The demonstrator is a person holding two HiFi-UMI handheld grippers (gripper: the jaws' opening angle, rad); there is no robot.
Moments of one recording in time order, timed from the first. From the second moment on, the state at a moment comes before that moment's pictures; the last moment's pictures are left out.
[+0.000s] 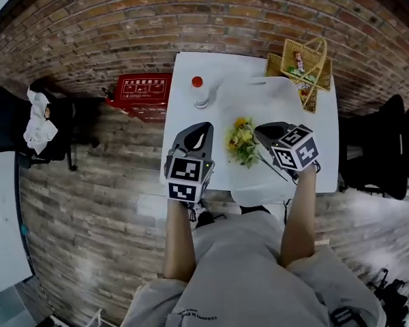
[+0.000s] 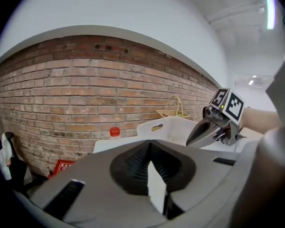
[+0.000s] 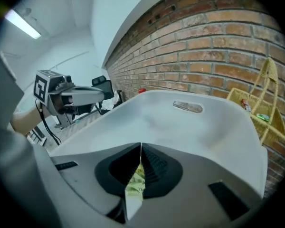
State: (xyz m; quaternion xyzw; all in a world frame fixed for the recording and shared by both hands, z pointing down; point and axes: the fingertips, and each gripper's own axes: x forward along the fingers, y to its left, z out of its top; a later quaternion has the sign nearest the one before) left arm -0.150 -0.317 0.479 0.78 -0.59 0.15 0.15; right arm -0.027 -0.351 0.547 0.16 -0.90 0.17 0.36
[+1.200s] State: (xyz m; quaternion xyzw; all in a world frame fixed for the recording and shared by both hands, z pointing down) left arm -0.163 -0.377 0.542 0.79 -0.56 0.11 0.22; right arm 0.044 -0.300 0.704 0.14 -0.76 0.22 0.60
